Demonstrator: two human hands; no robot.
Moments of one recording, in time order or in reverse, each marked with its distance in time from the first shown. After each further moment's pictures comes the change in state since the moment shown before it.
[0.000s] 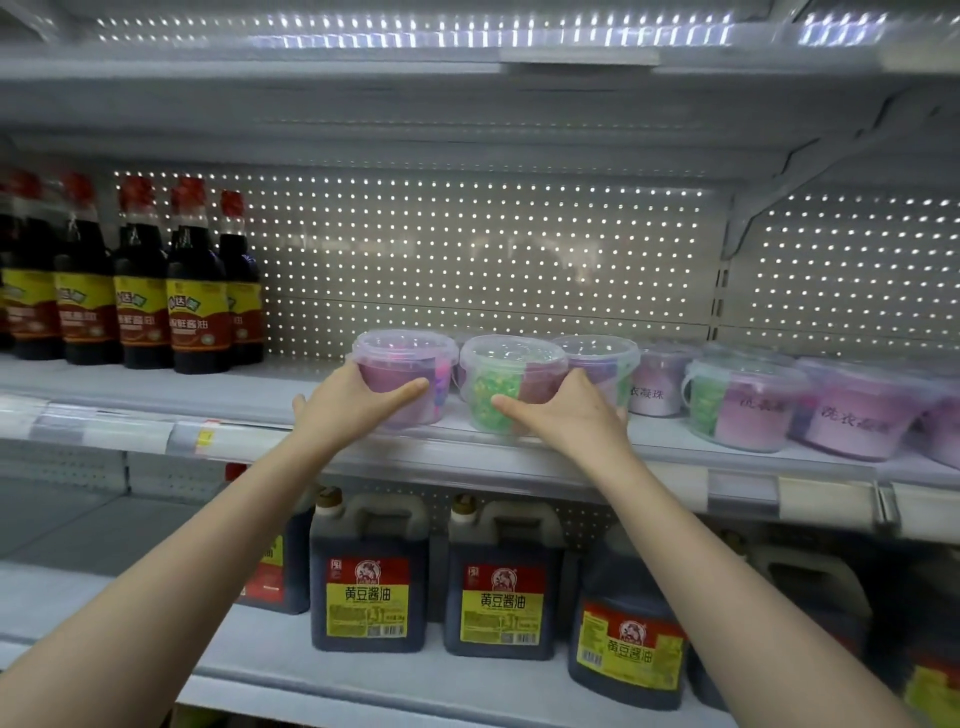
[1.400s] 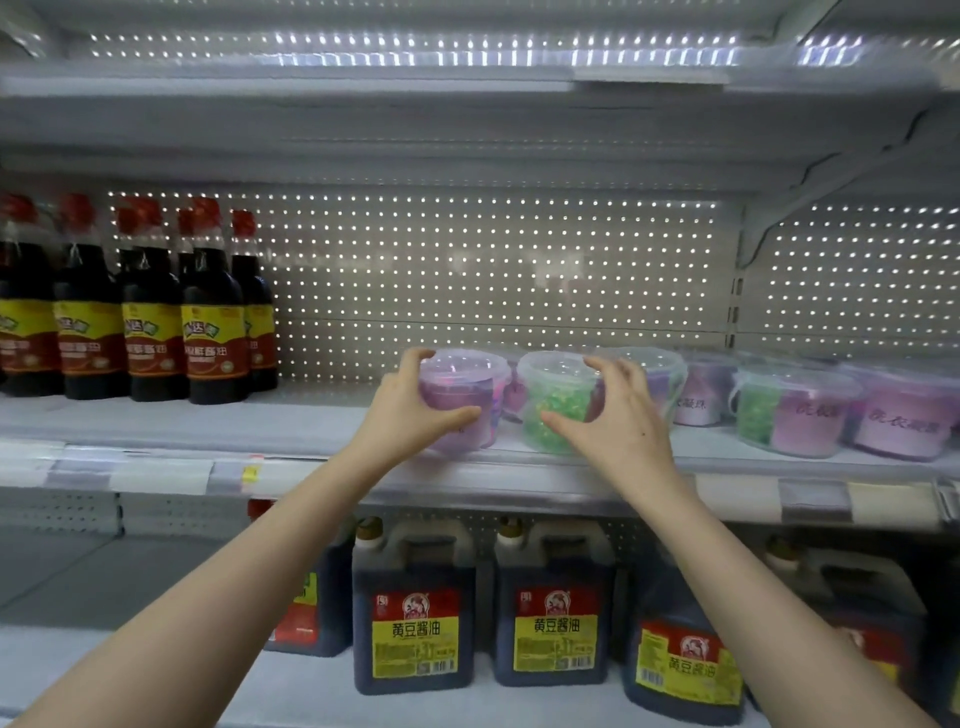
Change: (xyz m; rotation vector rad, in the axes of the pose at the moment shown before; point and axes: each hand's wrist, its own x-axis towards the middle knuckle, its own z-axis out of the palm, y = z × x) left_hand 0.025 -0.015 -0.008 -0.265 -0.067 0.280; right_hand -0.012 -0.022 0.021 0.016 0.263 -0.184
